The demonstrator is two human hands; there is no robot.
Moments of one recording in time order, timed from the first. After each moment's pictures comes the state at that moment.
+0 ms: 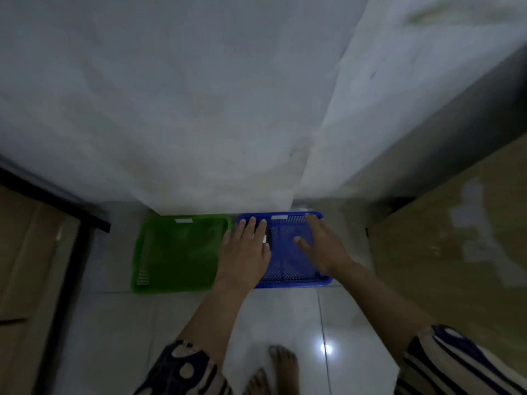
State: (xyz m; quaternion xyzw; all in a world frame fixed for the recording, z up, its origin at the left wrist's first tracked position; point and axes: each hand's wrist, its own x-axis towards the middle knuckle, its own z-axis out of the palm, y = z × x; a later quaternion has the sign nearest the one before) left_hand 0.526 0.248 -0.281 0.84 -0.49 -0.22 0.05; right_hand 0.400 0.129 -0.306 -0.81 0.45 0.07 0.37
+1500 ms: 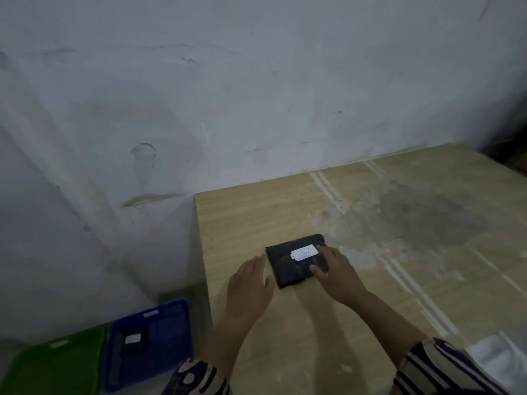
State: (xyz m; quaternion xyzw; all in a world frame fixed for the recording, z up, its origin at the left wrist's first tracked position) left_hand 0.039 0.049 0.021 0.77 -0.57 -0.21 0.19; right_hand -0.134 -0.041 0.015 -0.78 0.55 -0.13 0.27
